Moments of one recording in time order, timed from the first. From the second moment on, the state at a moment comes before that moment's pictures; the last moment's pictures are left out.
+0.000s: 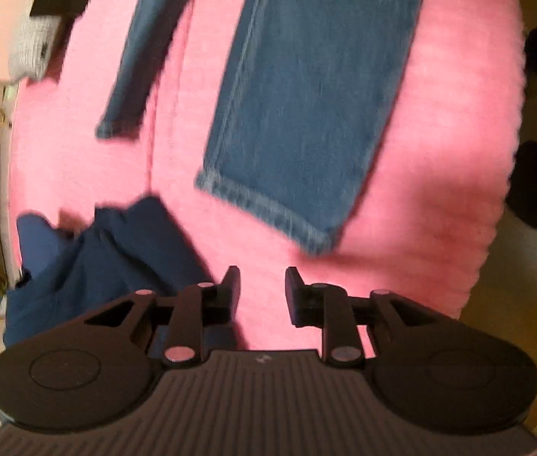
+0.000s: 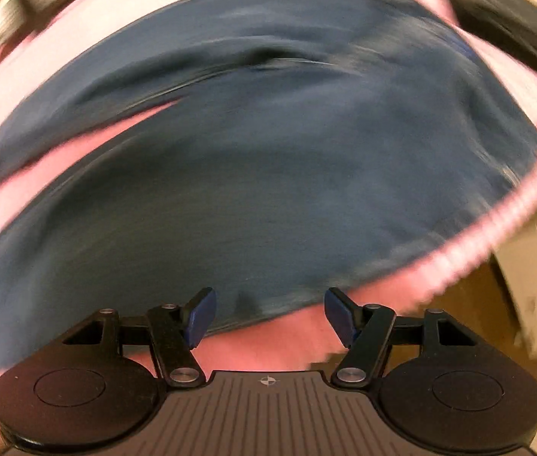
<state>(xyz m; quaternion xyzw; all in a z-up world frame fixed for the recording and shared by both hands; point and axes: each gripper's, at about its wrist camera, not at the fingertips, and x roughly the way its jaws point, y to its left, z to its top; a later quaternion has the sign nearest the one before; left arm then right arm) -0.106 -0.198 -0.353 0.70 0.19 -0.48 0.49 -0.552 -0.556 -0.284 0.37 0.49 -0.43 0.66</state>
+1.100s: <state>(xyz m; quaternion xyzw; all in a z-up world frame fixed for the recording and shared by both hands) -0.235 -0.291 -0.373 0.72 0.20 -0.51 0.43 -0.671 -0.667 -0.314 0.52 0.33 -0.47 0.63</state>
